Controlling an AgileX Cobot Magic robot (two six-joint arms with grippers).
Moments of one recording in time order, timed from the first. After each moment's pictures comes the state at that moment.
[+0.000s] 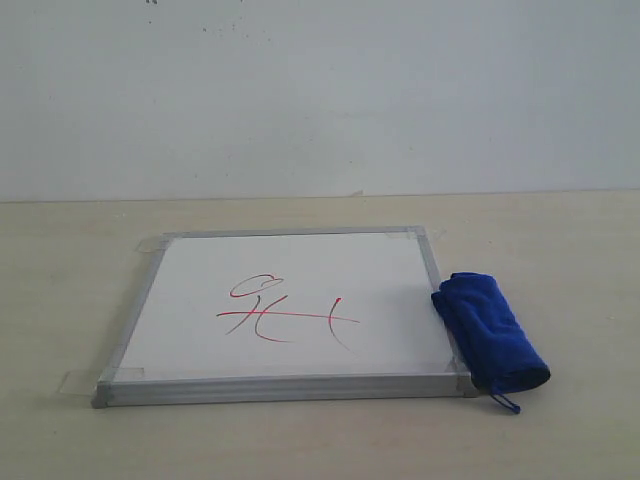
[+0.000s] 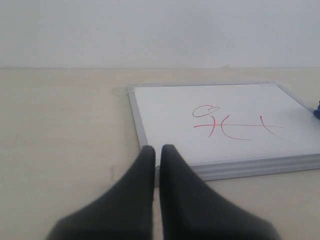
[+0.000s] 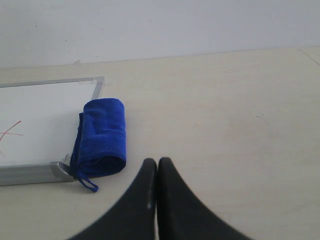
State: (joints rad) left arm -0.02 0.00 0.00 -0.13 0.29 0.06; right arm 0.04 0.00 0.00 -0.04 0.33 0.13
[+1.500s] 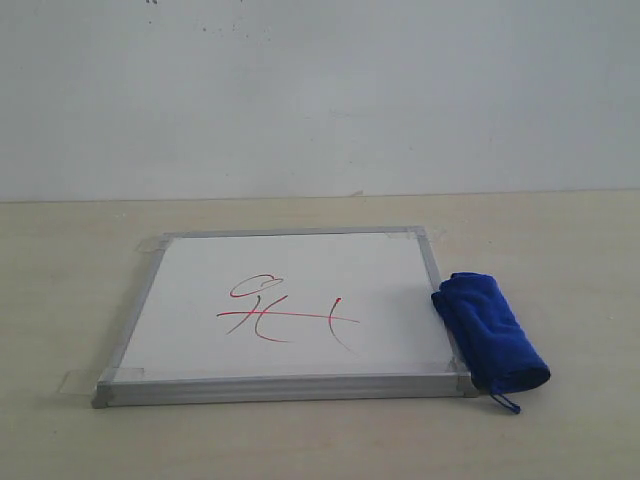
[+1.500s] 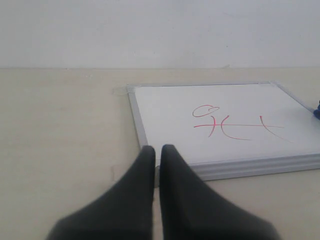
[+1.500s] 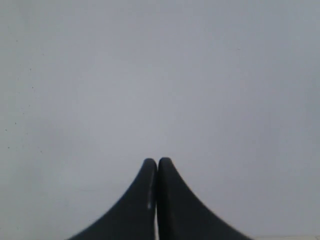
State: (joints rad) left arm -0.02 0.00 0.00 -0.13 0.29 0.06; right arm 0.04 0.32 -0.35 -0.03 -0.14 0.12
